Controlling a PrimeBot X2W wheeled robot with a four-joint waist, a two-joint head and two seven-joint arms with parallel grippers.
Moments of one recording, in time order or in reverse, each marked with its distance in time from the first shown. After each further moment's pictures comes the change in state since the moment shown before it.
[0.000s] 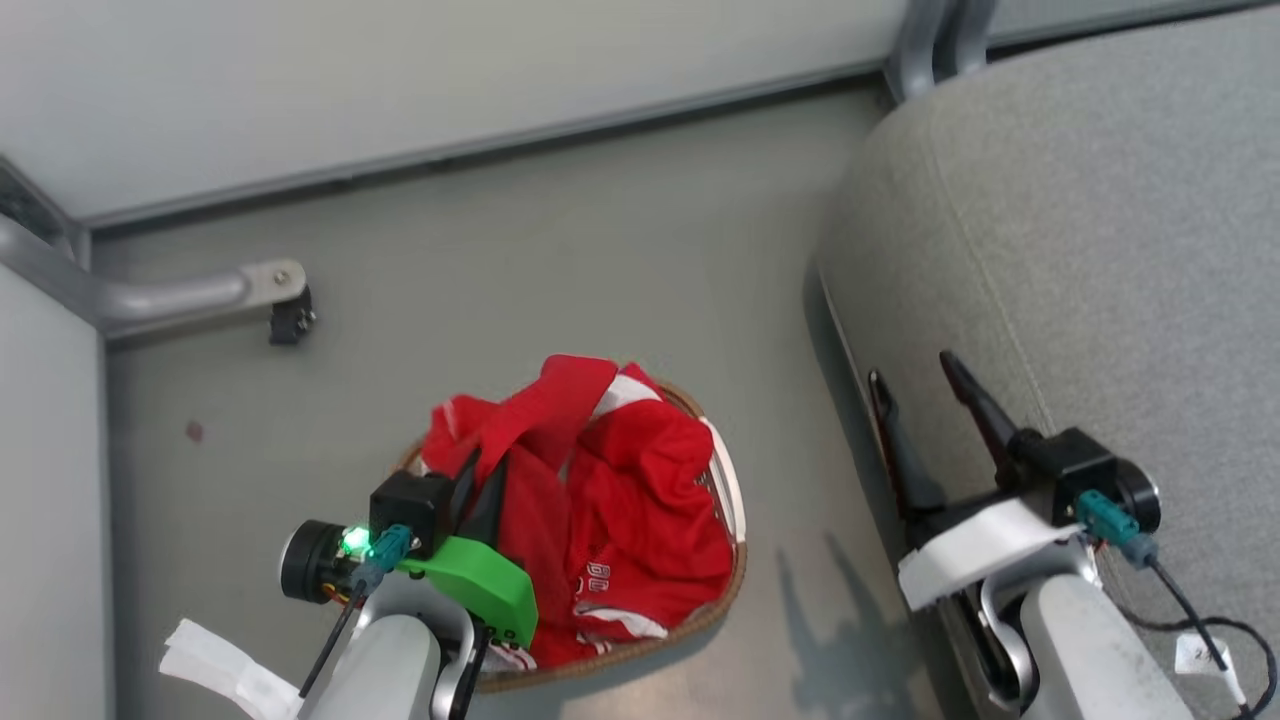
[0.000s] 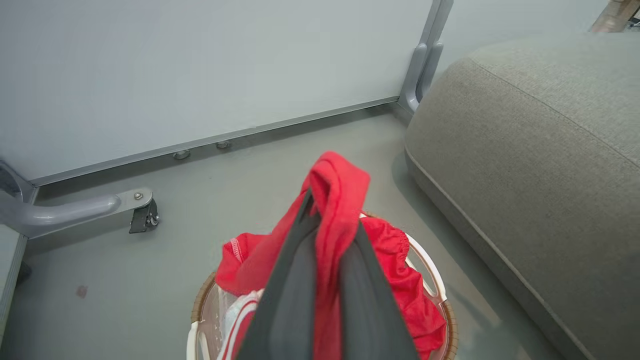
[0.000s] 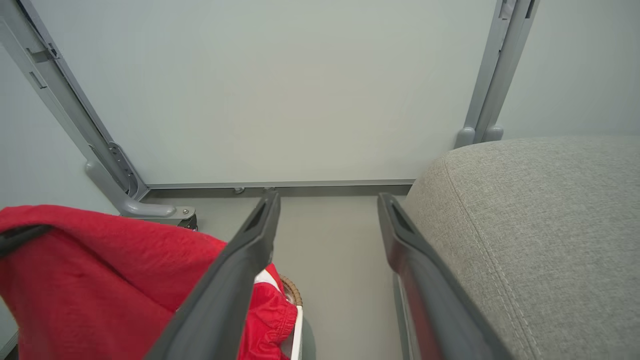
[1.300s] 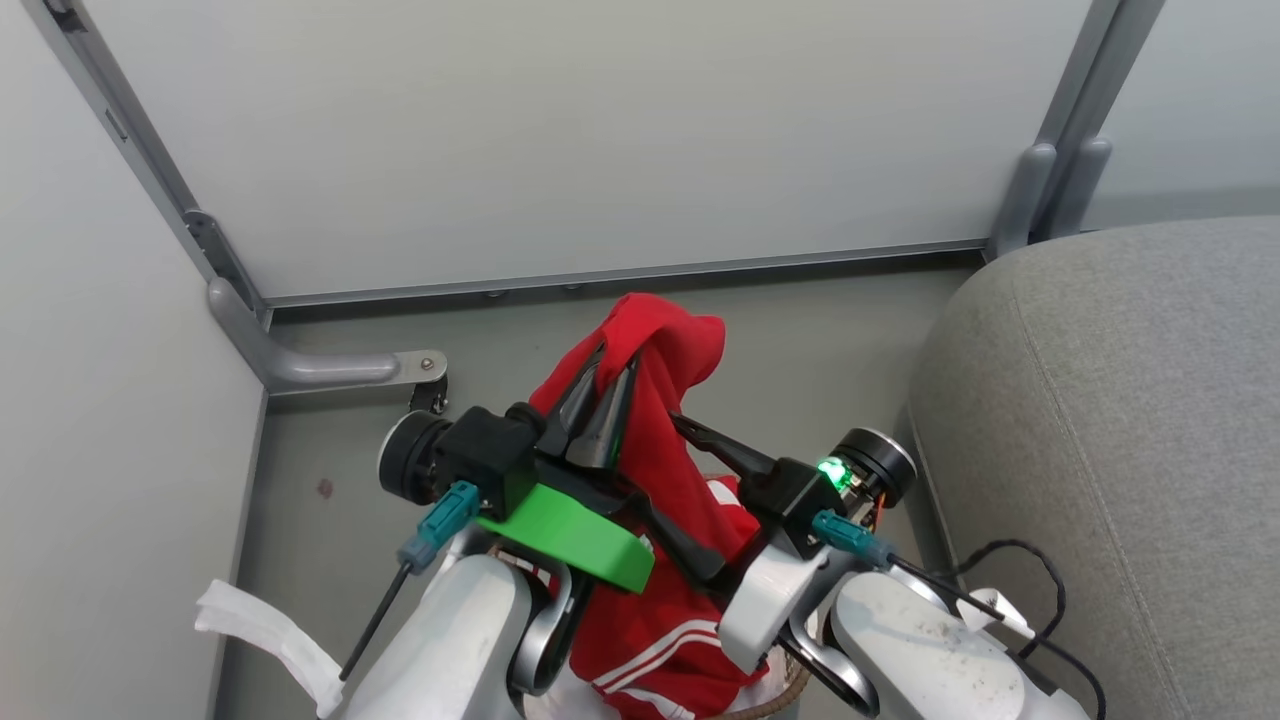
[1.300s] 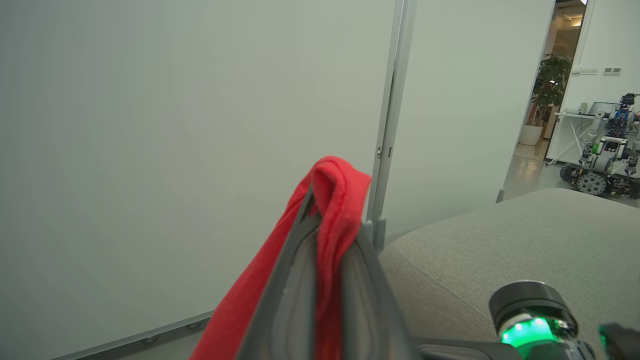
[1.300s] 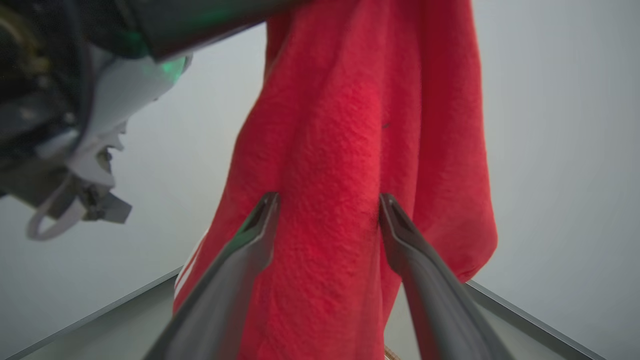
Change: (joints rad) left arm -0.052 -0.002 -0.199 -0.360 -0.151 0.027 0.000; right arm -0.206 -0.022 0.562 0.150 0.071 0.000 0.000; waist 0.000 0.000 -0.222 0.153
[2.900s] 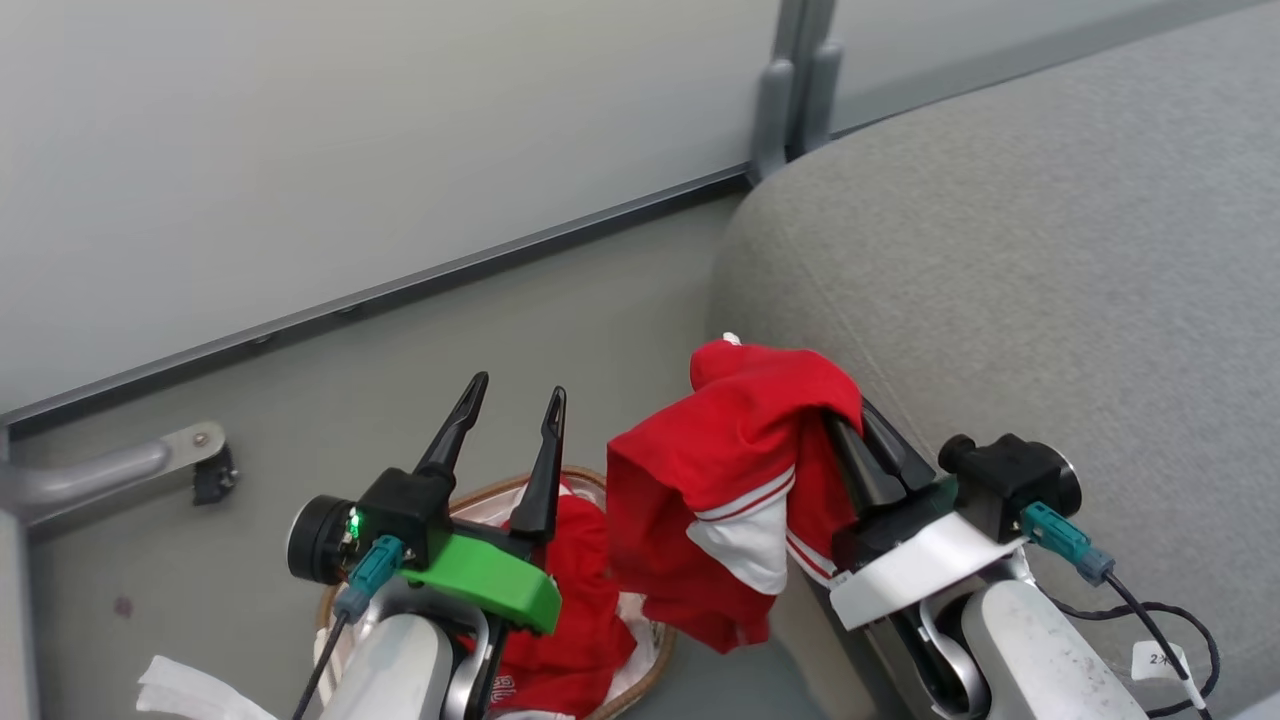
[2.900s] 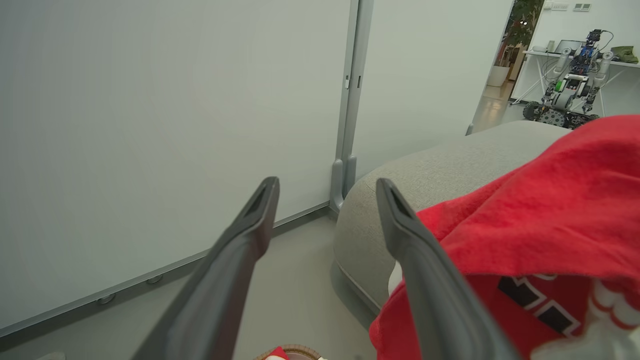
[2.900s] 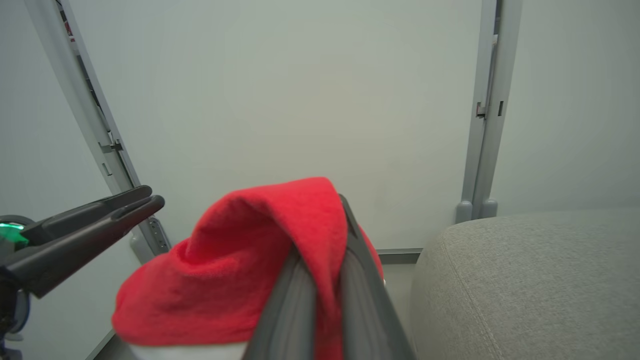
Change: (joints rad) left arm 0.129 -0.001 0.196 0.075 0.133 -0.027 0.000; right arm 0.215 0.021 -0.382 -0.270 0.026 0.000 0.000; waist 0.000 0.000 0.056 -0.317
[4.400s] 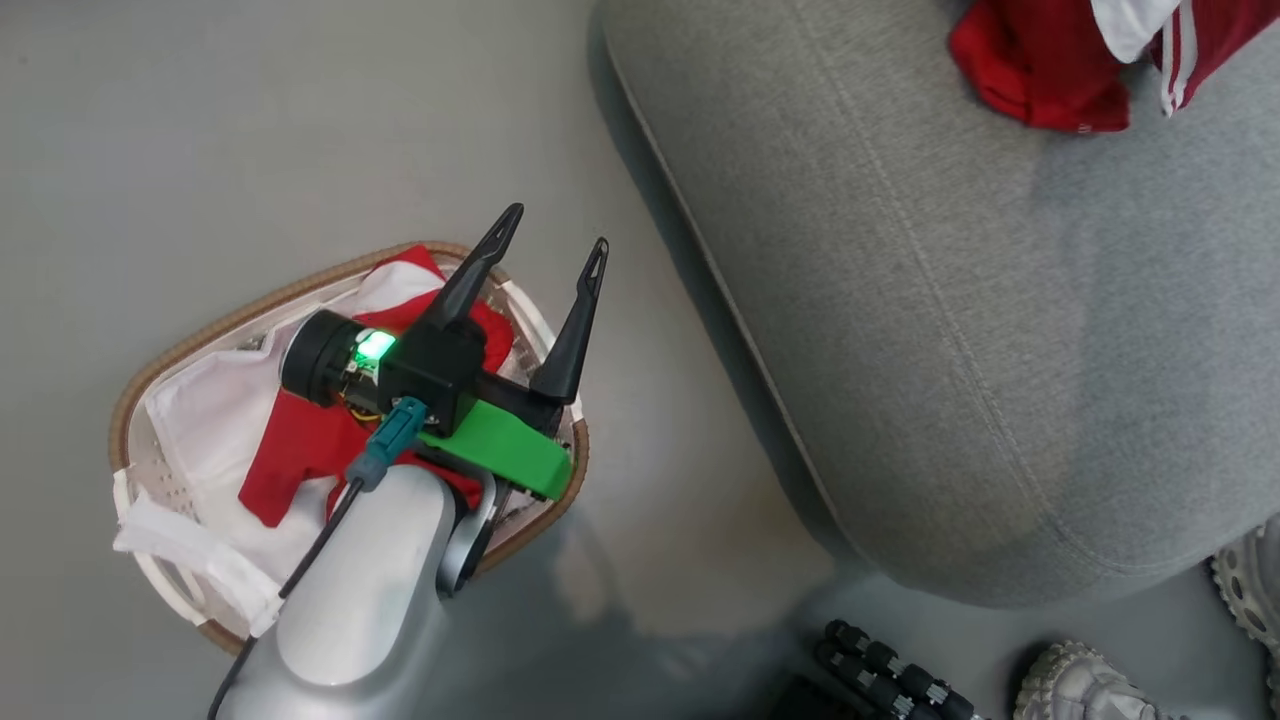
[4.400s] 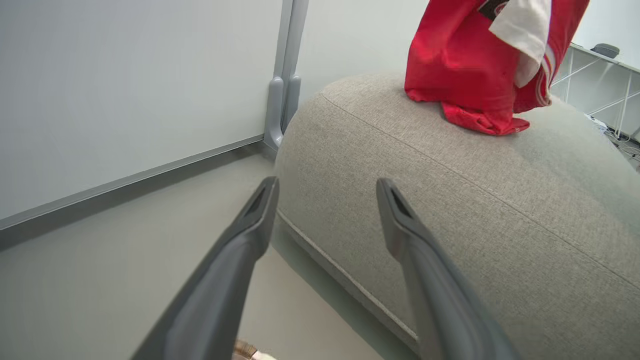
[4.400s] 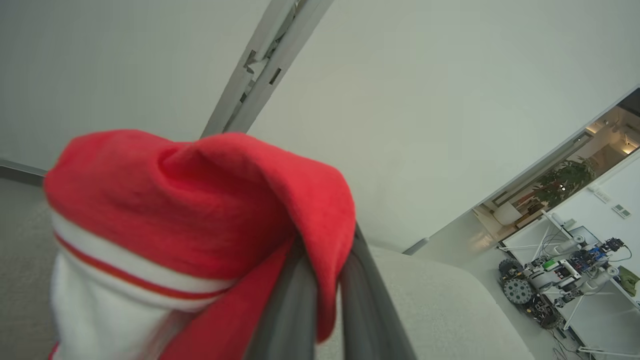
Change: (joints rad) left arm -0.273 0.064 -0.120 0.012 0.028 -0.030 0.000; right arm -0.726 -0.403 -0.318 0.381 -0.272 0.000 0.000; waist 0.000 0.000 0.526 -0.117
